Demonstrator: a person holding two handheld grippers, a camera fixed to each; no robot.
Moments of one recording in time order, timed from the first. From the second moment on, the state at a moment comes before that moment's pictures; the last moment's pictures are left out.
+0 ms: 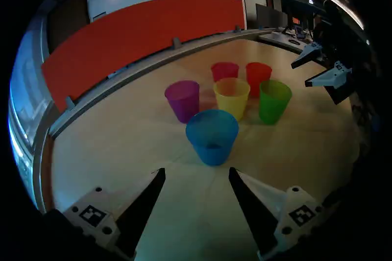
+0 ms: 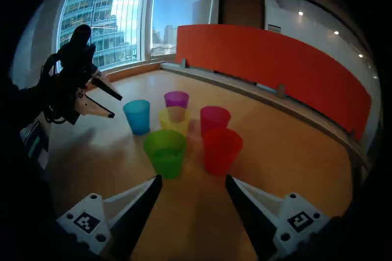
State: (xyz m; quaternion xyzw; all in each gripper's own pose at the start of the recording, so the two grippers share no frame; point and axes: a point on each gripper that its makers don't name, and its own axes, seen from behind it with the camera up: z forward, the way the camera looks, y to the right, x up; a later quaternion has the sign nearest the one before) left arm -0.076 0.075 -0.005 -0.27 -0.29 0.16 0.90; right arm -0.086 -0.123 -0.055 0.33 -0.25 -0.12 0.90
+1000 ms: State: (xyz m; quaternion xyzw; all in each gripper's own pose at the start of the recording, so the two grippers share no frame) left arm -0.031 0.020 0.005 -0.10 -0.15 0.04 0.98; right arm -0.051 -0.075 -0.023 0.12 -0.15 -0.06 0.98
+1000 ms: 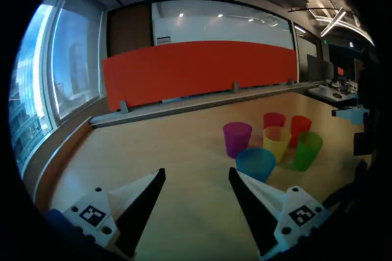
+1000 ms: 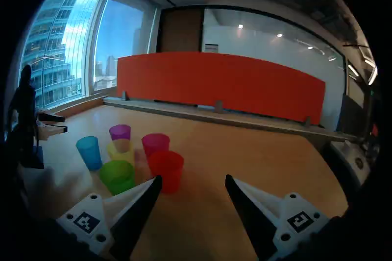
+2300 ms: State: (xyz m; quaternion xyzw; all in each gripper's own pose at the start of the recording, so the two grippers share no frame) left arm 0.007 -0.018 -0.006 0.03 -0.01 0.02 1.00; right arm 0.007 -0.053 -0.005 0.02 -0.03 -0.02 1.00
